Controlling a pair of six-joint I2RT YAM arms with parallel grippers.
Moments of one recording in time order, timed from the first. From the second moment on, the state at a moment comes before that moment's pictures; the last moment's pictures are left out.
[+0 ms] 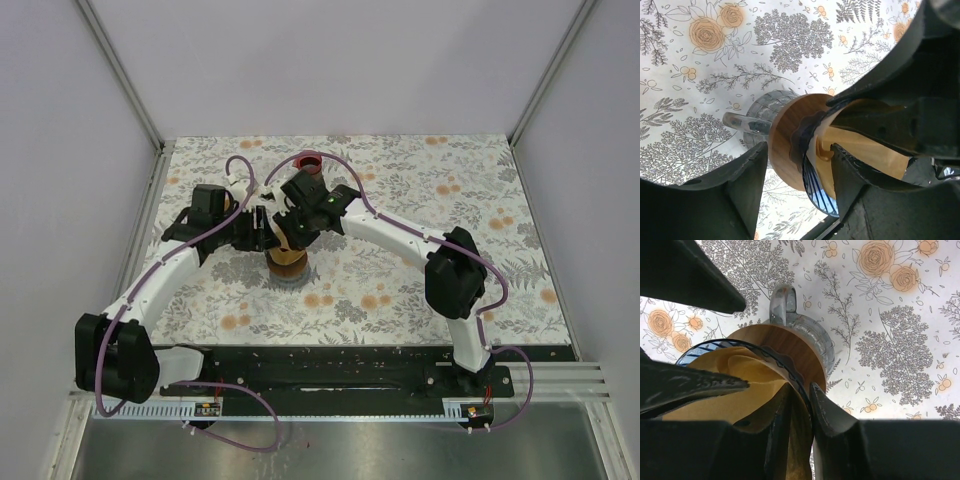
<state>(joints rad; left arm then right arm) -0.21 1.24 0.91 -0.45 0.51 -0.20 0.88 2.03 1.81 -0.69 -0.12 0.04</state>
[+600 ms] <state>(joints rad) -0.23 1.25 0.91 -0.43 0.47 -0.15 0.88 2.03 1.81 -0.66 -0.14 0.06</state>
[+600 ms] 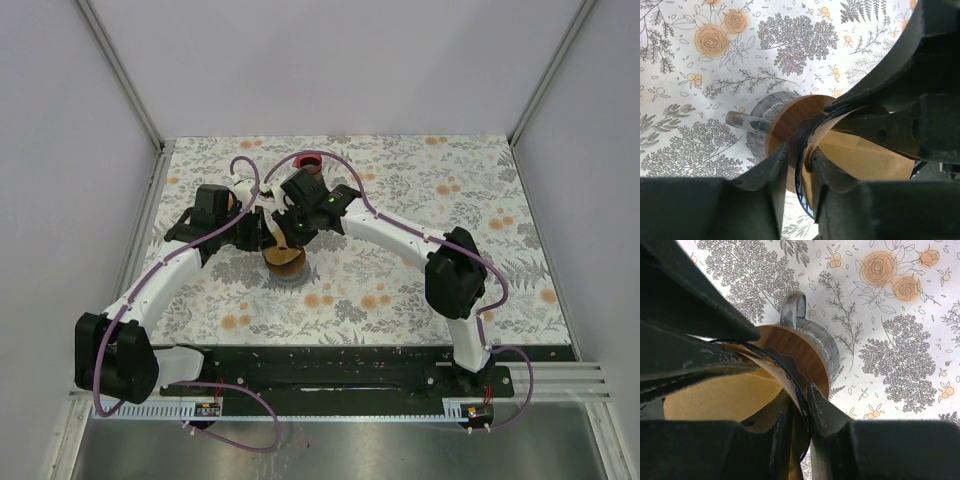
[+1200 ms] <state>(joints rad) -0.28 1.26 0.95 -0.46 0.38 -0.17 0.88 2.03 1.81 -0.64 -0.15 0.04</state>
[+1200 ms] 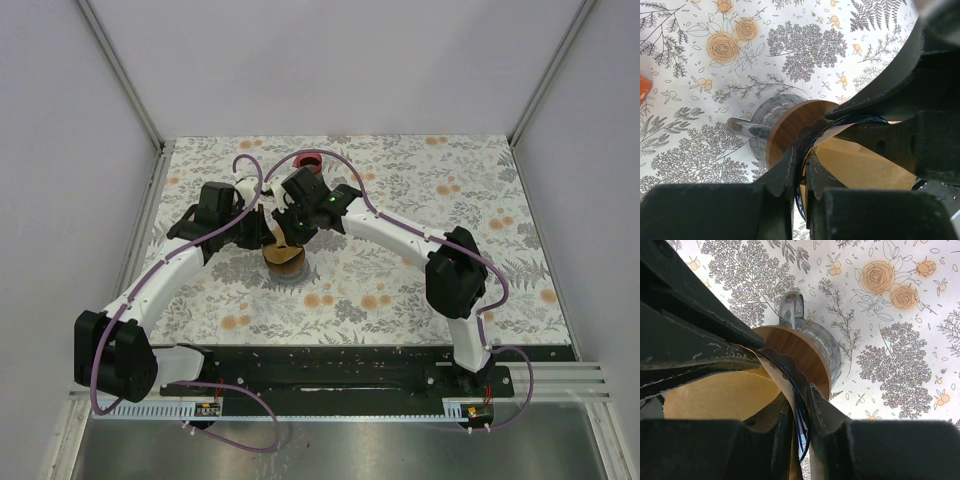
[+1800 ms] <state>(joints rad) -0.30 1.26 0.96 -0.48 0.32 -0.15 0.88 2.02 1.81 -0.65 -0.17 0.06</state>
